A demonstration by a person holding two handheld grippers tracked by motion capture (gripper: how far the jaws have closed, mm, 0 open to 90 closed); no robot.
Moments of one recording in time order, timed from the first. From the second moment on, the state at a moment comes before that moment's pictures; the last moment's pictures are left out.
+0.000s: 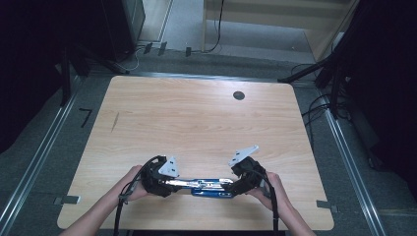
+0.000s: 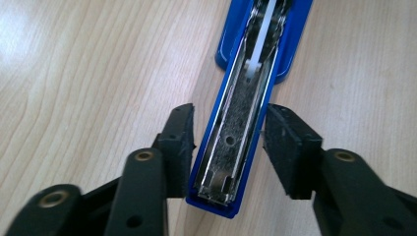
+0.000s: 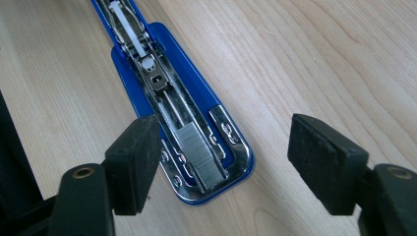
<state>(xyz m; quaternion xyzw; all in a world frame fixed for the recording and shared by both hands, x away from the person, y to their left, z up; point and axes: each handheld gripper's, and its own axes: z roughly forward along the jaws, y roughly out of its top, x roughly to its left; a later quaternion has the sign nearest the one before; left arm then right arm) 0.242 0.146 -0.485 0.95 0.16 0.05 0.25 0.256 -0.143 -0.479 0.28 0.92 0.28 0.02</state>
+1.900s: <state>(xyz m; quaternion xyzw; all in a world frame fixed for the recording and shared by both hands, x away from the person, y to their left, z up) 0.238 0.152 -0.475 0.95 0.14 0.06 0.26 0.245 -0.083 -0.484 0.20 0.92 0.33 0.02</state>
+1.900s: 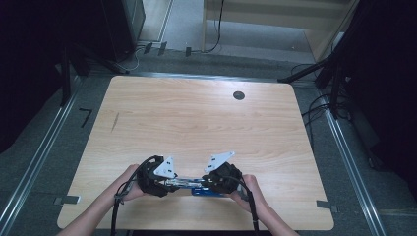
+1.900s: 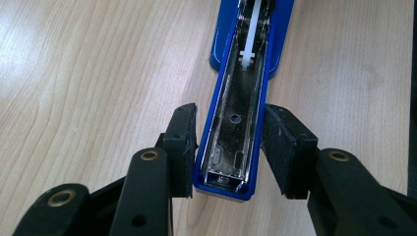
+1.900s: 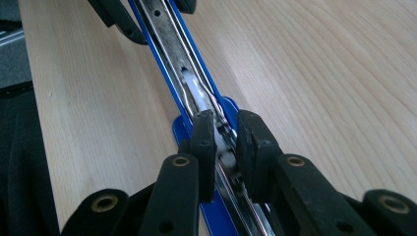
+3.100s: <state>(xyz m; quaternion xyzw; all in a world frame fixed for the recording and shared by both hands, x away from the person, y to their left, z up) 0.236 0.146 -0.475 0.95 0.15 0.06 0.28 0.238 -0.066 -0.487 0.18 0.92 0.35 0.04</state>
